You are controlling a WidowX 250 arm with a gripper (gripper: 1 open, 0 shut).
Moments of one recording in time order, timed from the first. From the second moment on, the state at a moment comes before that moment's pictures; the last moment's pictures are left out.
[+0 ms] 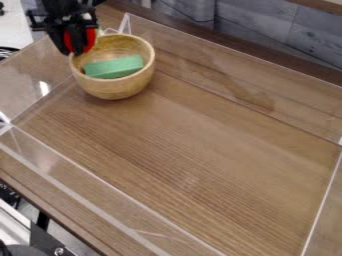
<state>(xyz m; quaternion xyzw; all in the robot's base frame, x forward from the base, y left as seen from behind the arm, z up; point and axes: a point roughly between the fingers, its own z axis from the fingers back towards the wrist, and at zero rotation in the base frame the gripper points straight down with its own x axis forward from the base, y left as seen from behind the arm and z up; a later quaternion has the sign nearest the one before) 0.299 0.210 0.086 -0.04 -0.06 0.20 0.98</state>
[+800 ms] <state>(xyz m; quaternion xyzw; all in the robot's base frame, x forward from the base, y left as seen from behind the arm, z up) 0.286 0.206 0.056 -0.06 -0.04 0.24 0.97</state>
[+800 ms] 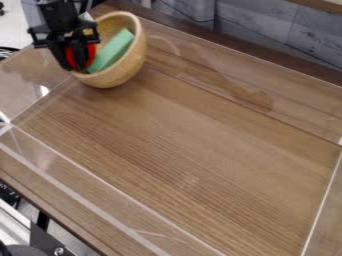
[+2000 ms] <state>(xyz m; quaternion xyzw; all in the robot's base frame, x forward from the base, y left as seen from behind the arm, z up) 0.261 0.197 0.029 -0.08 -0.04 0.27 0.96</state>
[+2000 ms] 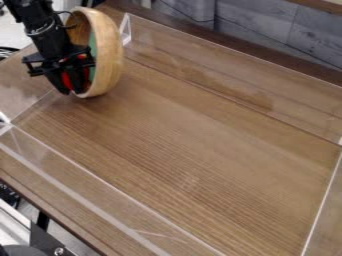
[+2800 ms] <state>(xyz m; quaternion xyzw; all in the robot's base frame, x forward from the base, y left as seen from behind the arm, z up) 0.241 0.197 0.019 -0.10 -0.04 0.29 0.95</state>
